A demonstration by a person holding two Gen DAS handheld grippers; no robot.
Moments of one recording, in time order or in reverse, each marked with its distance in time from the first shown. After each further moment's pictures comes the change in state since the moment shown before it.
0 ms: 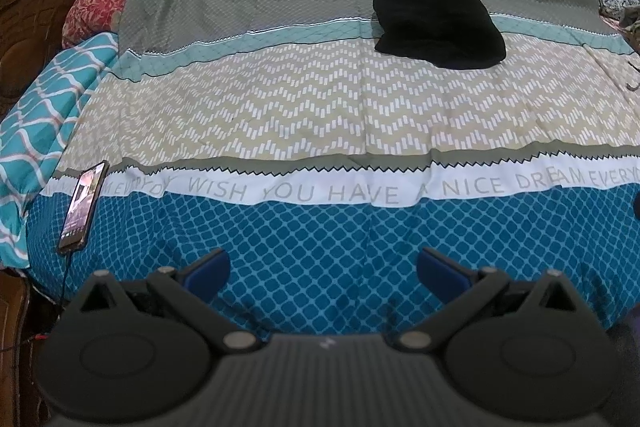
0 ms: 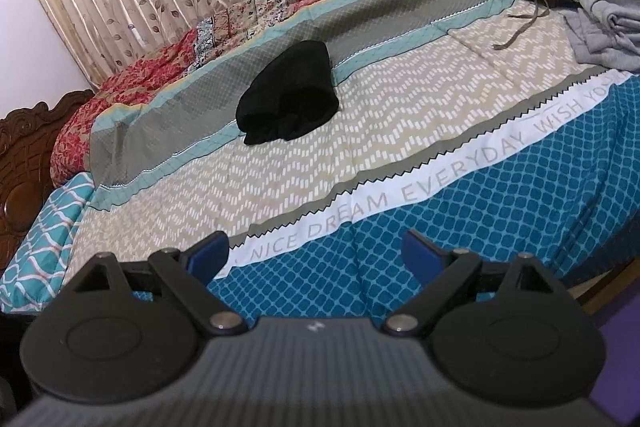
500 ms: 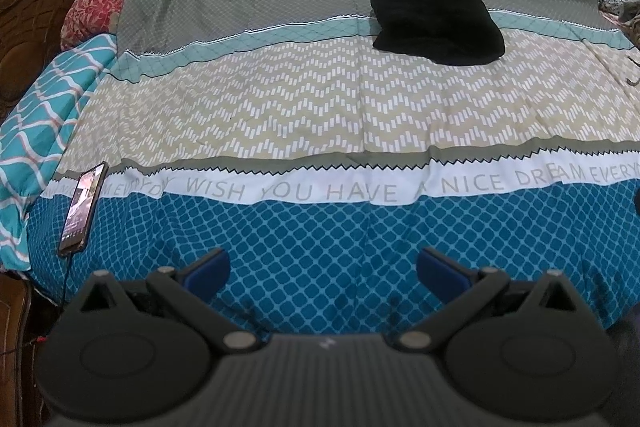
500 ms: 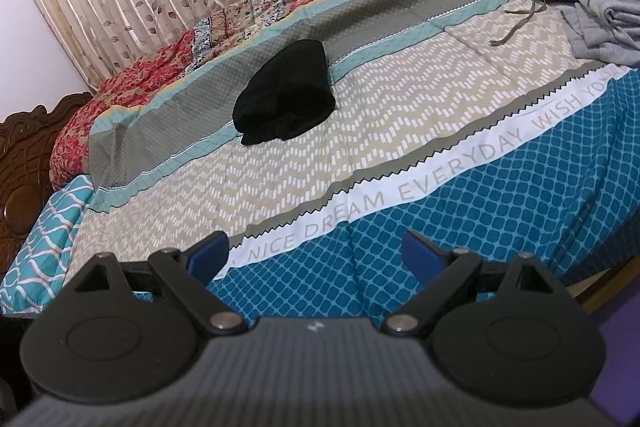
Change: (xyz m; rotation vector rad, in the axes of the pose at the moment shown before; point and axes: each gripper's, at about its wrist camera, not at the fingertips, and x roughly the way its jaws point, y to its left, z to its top) left arm 0.002 0.000 0.000 0.011 0.005 0.003; right arm 0.001 -0.001 -0.001 0.013 0.002 0.000
